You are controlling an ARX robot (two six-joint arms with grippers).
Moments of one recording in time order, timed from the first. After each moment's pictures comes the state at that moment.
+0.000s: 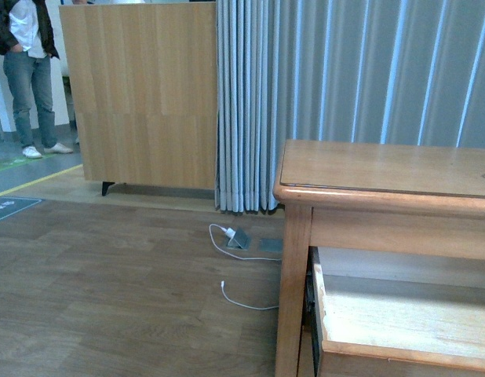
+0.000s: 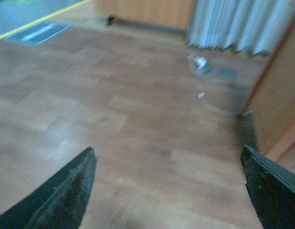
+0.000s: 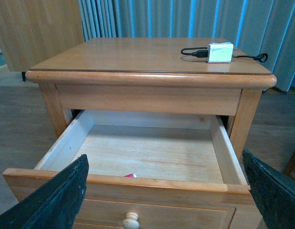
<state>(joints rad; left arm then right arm) -0.04 0.29 0.21 -0.09 -0.23 -0.07 -0.34 0.33 0.08 0.25 -0.34 0.01</state>
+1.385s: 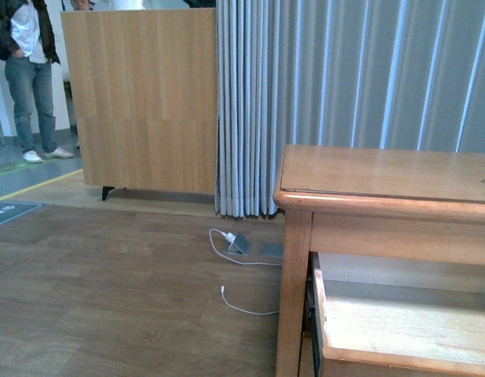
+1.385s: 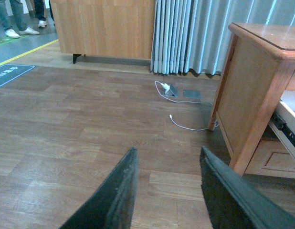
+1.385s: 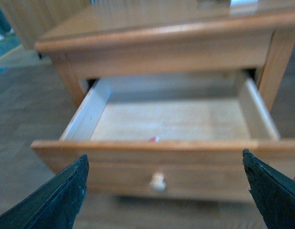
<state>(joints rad) 0.00 0.00 0.02 0.00 0.00 0.00 -0.30 0.41 0.16 -0.07 -0.38 0.08</state>
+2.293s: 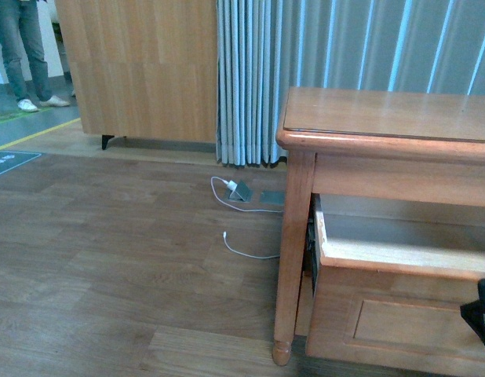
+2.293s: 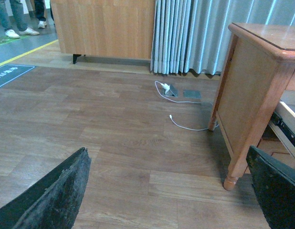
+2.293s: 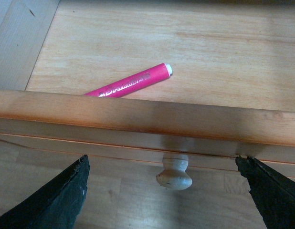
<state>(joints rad) 0.00 0.00 0.02 0.00 0.00 0.00 0.00 1.65 0.55 0.46 -0.06 0.05</state>
